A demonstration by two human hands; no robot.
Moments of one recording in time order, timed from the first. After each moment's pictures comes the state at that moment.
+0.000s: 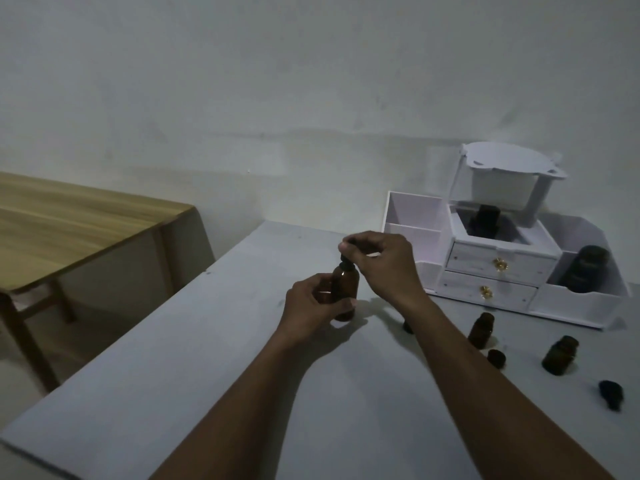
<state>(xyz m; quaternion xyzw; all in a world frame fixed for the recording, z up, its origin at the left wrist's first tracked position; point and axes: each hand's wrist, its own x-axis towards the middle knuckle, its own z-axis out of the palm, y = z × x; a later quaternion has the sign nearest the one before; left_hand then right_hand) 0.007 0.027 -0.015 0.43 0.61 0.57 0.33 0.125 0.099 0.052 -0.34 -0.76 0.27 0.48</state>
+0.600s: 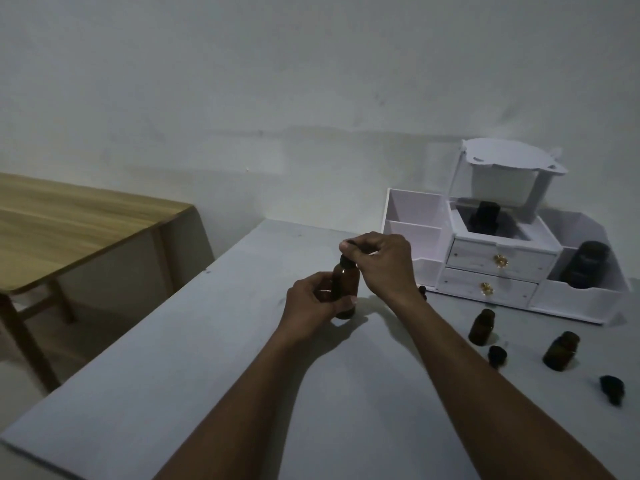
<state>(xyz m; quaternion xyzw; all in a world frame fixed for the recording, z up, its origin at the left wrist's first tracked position) 0.007 0.031 -0.017 0.43 0.62 0.57 0.33 0.118 0.100 0.046 -0.36 -0.75 0.25 0.49</state>
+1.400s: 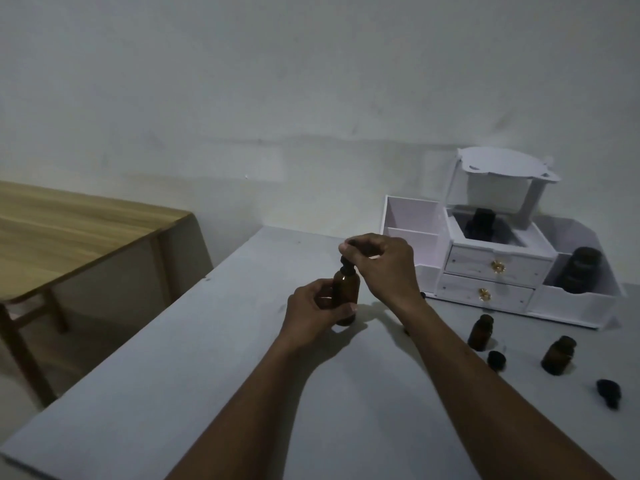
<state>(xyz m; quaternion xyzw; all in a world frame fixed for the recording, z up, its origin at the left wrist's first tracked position) 0.009 0.026 -0.010 0.43 0.62 0.56 0.36 0.121 0.093 0.055 -0.34 -0.74 0.27 0.51</state>
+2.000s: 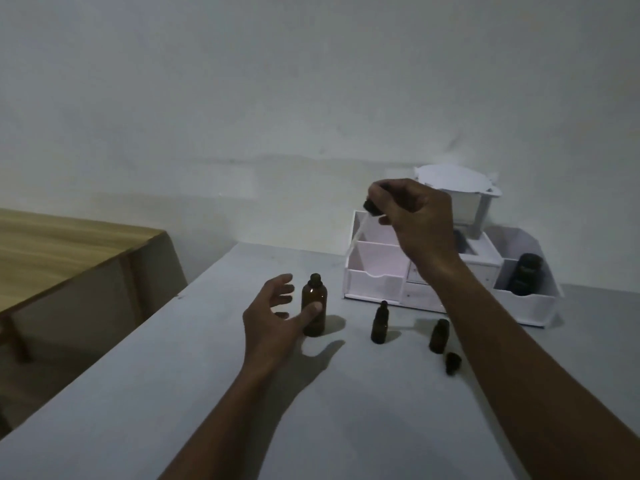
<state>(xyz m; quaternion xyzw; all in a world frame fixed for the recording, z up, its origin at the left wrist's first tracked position) 0.014 0.008 -0.004 0.43 0.62 0.63 0.16 0.193 0.082 0.148 -0.27 -0.71 0.26 0.60</state>
